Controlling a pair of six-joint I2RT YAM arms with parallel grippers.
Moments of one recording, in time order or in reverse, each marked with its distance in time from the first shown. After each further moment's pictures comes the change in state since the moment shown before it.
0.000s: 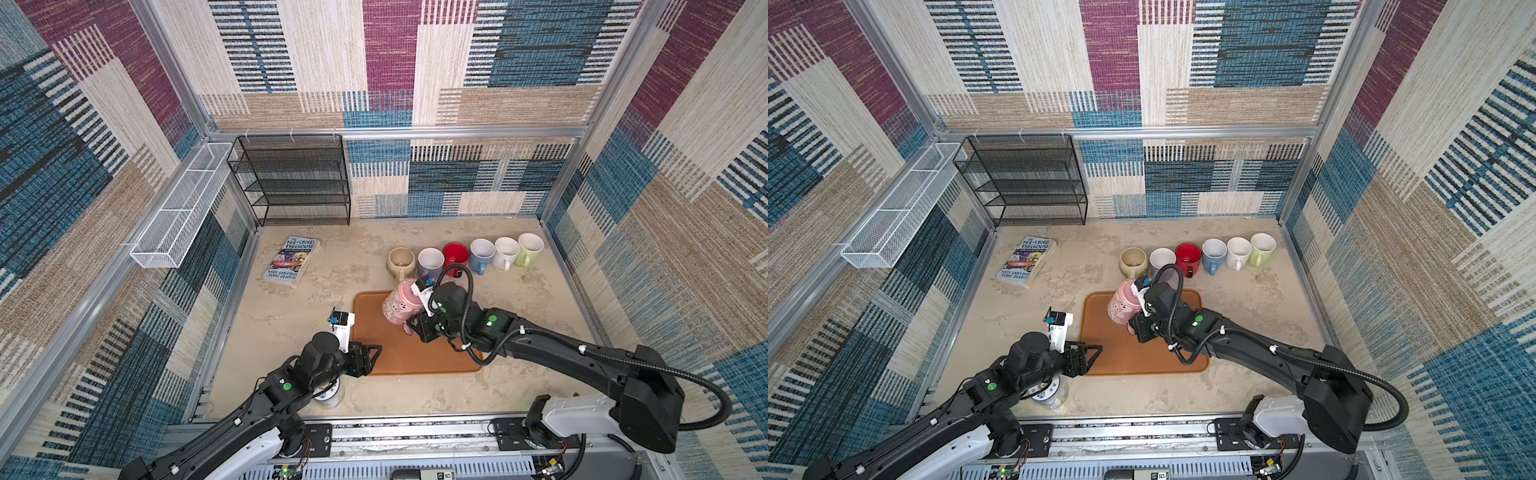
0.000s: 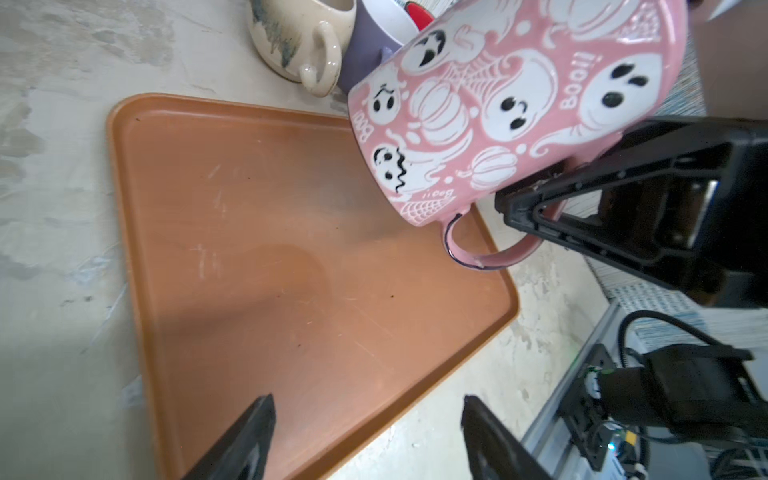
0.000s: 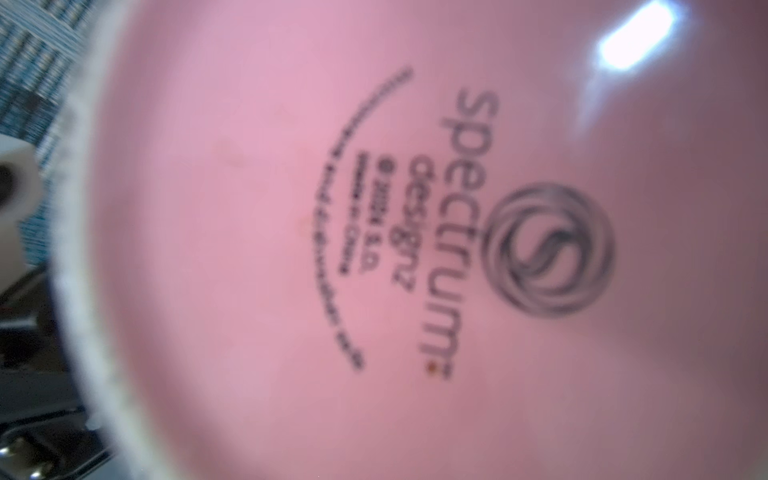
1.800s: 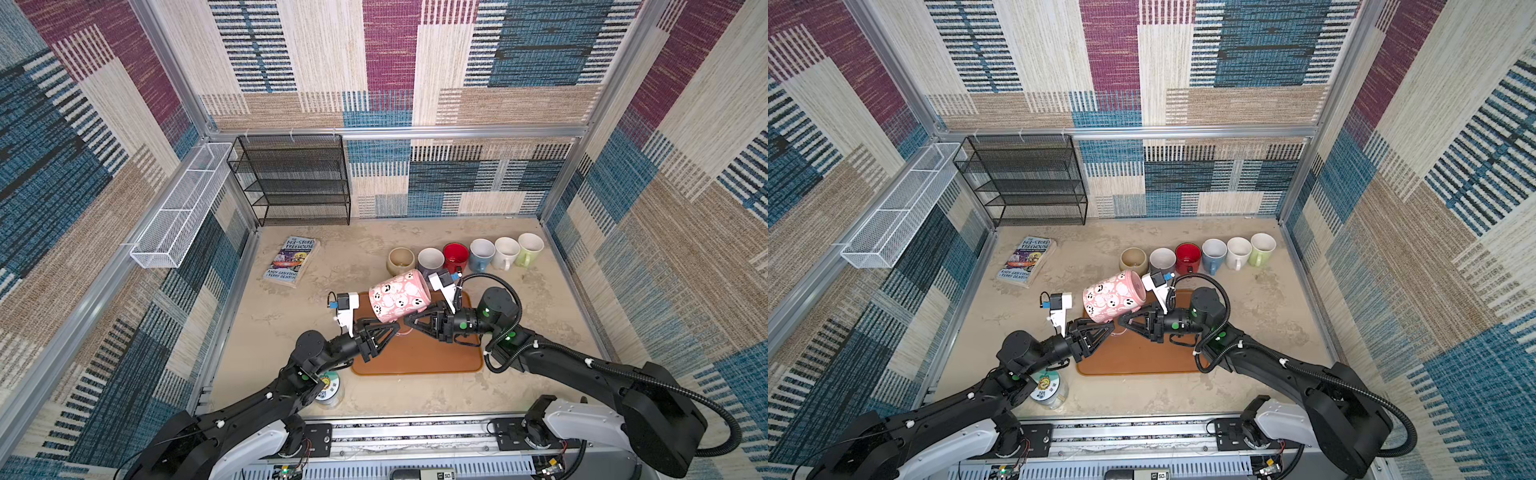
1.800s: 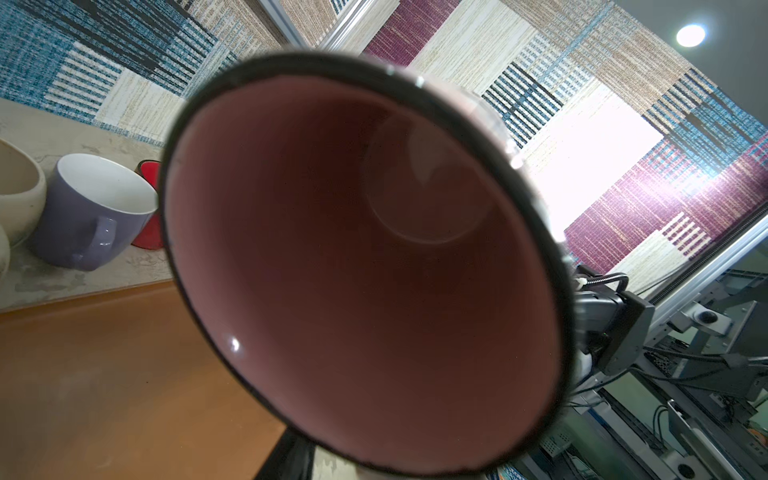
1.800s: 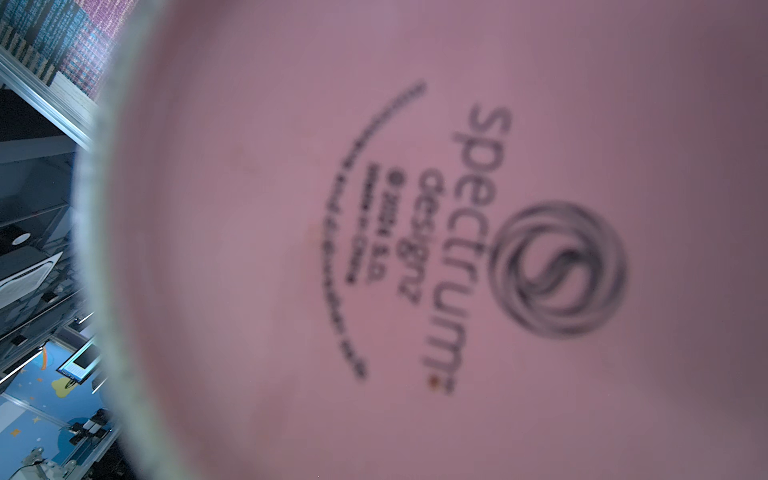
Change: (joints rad) left arm 0.055 0.294 -0.095 1.054 0.357 -0.188; right arm -0.142 -0.072 -0.299 0.946 -0.694 0.273
